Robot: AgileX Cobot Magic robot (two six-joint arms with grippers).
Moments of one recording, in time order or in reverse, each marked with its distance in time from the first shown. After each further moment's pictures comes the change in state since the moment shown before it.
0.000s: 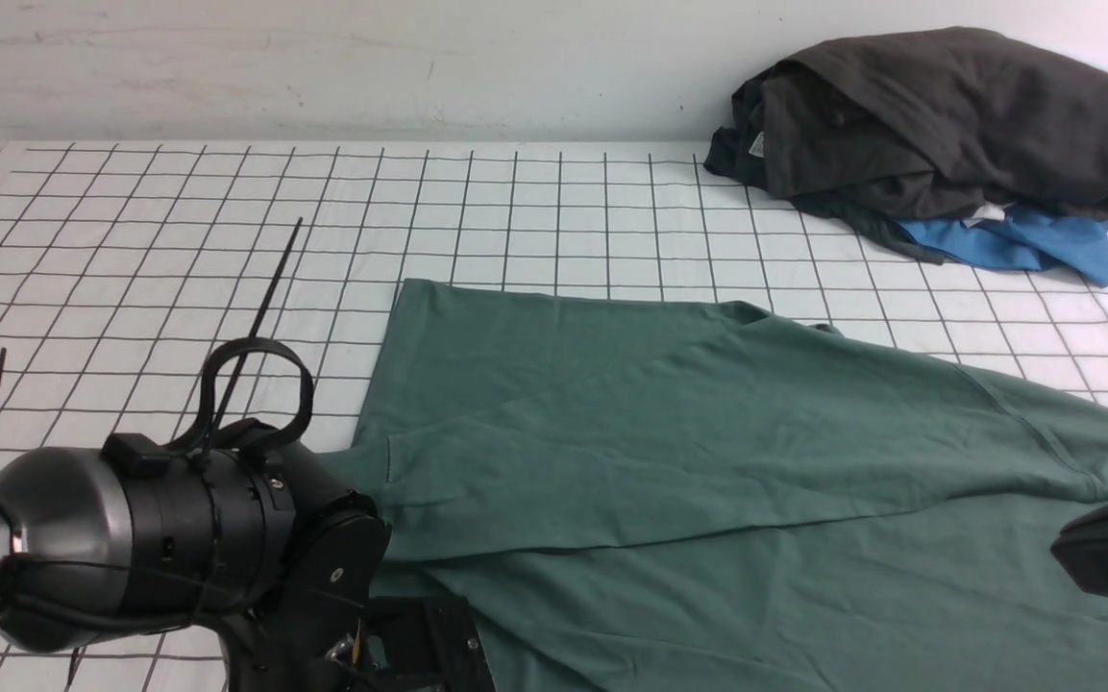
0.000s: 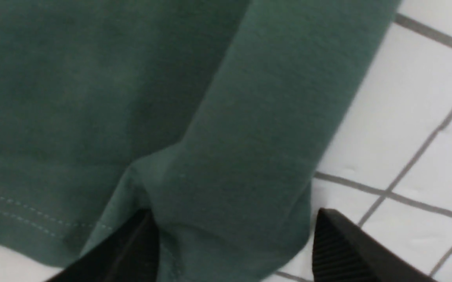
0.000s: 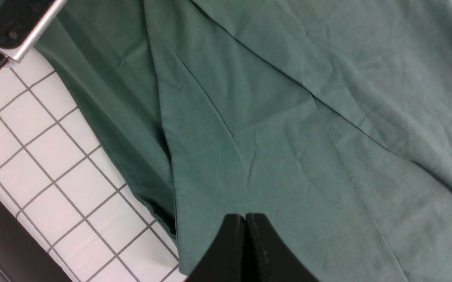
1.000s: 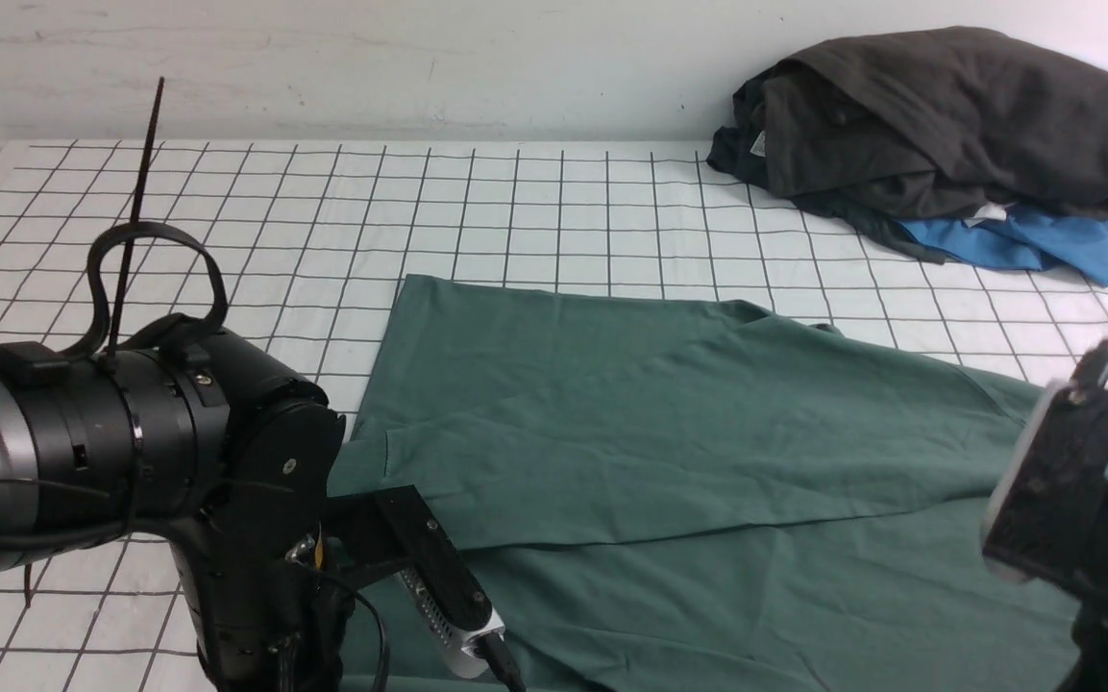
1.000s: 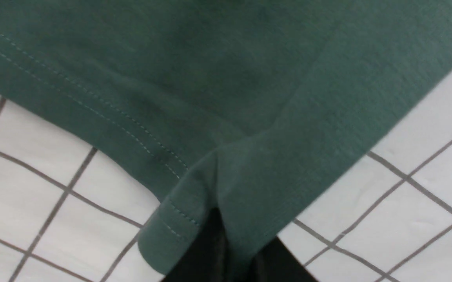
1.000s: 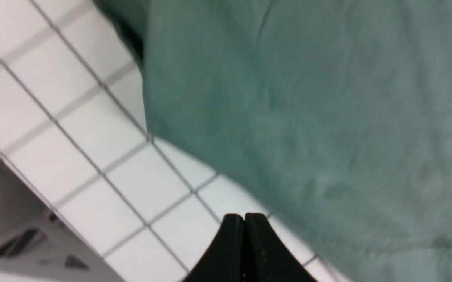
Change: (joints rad) right arm -0.040 0.179 0.289 -0.056 -0.021 -0.118; left arm 0.084 -0.077 -0.104 0.008 0.150 -0.153
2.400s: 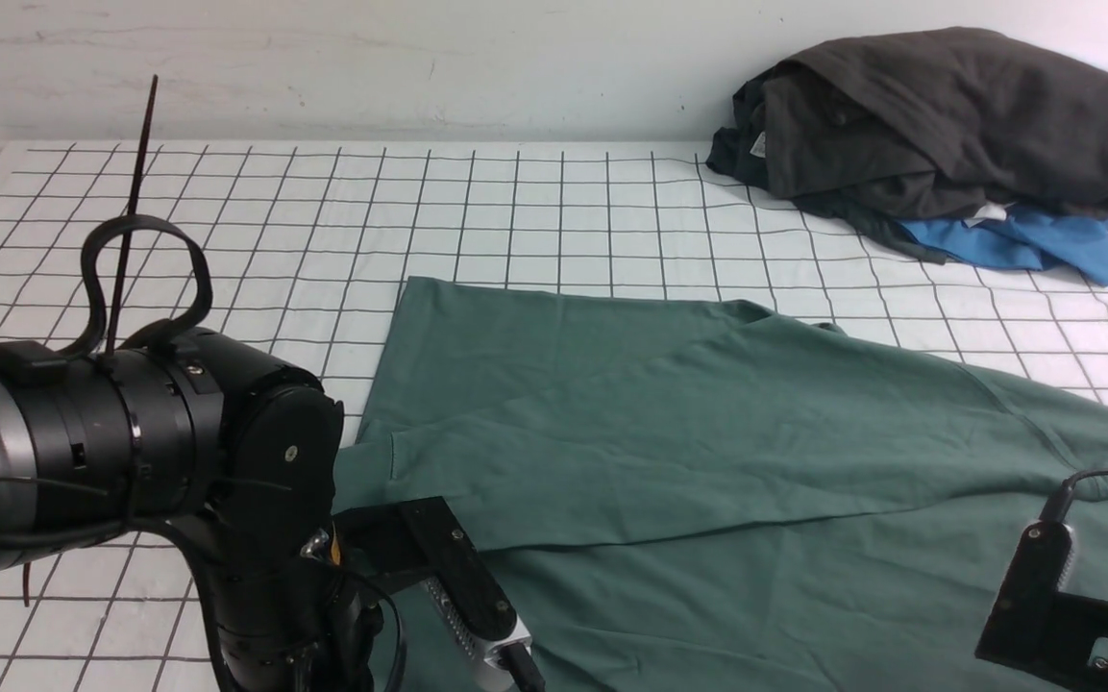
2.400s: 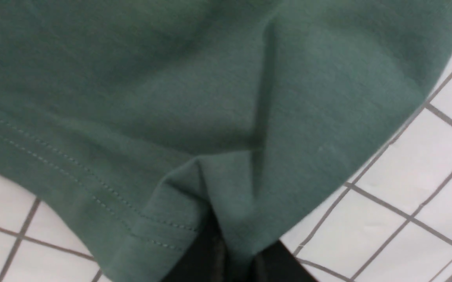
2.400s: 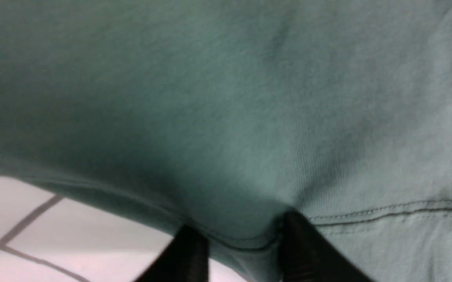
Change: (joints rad) right arm -0.241 0.412 0.221 -0.419 -0.318 0.060; left arm 0.002 0.000 0.000 -0.139 -0.019 0.128
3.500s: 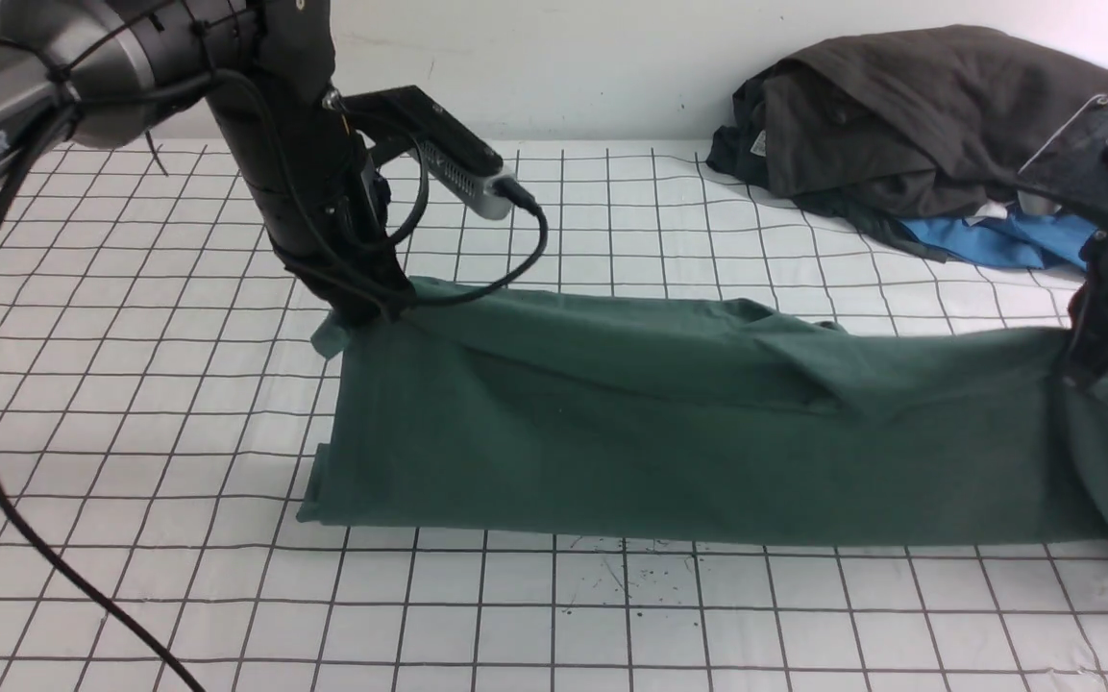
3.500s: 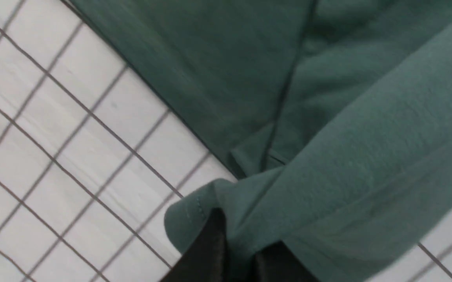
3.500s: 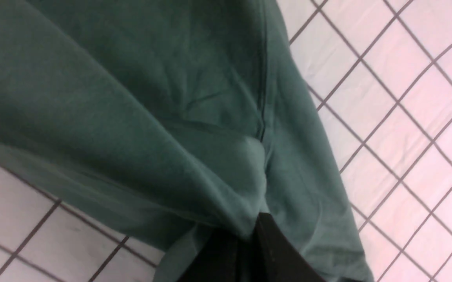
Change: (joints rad) right arm -0.341 0.251 -0.862 0.334 0.149 -0.407; left arm 0.290 0.448 -0.982 0.092 0.210 0.039
